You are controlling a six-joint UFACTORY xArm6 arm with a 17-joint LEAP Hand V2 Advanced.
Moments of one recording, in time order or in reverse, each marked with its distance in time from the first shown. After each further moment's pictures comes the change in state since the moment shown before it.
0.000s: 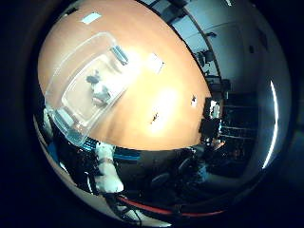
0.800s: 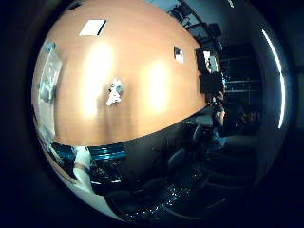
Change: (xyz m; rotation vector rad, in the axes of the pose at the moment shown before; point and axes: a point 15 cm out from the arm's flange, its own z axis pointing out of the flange) arm 0.298 0.168 0.156 -0.113 0.078 0.538
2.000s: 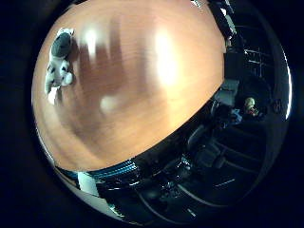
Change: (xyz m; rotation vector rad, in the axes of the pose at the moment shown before) arm 0.080 0.015 0.223 -0.207 -0.071 0.270
